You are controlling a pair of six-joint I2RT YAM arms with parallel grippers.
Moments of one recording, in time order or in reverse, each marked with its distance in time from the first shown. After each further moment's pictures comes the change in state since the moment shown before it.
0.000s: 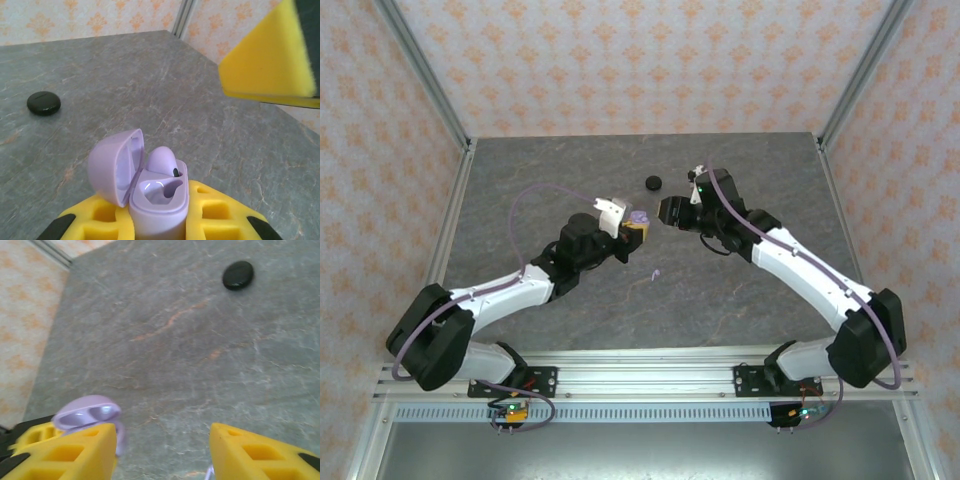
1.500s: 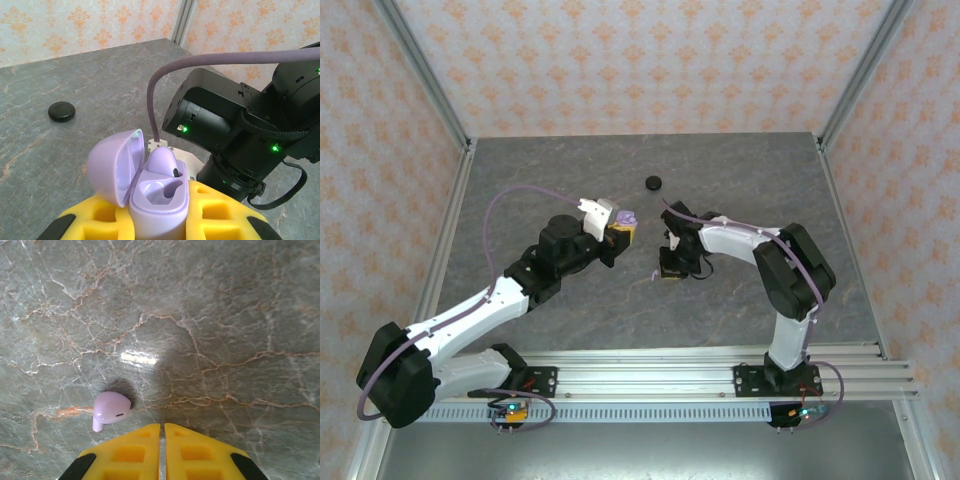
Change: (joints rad) left arm 0.000 -0.230 0.013 -0.238 -0.013 0.048; right arm 0.018 0.478 -0.004 -0.220 -0.213 -0.055
